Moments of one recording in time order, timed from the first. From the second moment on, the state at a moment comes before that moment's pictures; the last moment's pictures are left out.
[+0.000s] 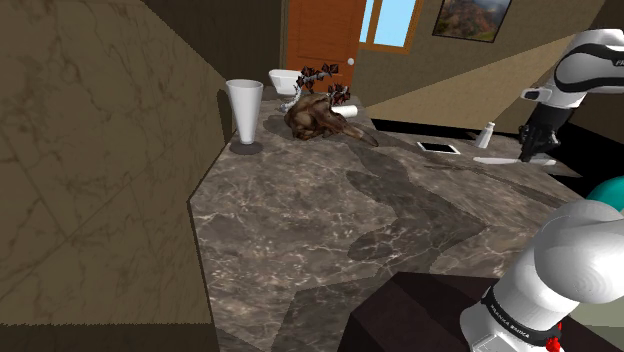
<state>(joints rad) 0.02 -0.79 -0.90 -2.33 -0.65 1.73 -1.47</state>
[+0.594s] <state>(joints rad) 0.02 -0.78 -0.97 -2.42 -0.70 1.84 -1.46</state>
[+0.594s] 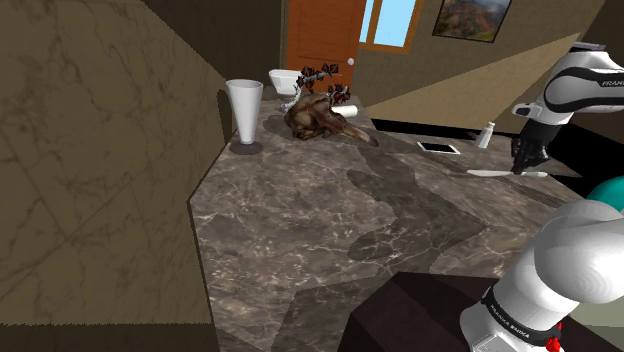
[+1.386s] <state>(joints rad) 0.02 -0.77 -1.01 -2.46 -0.72 1.89 -1.45</state>
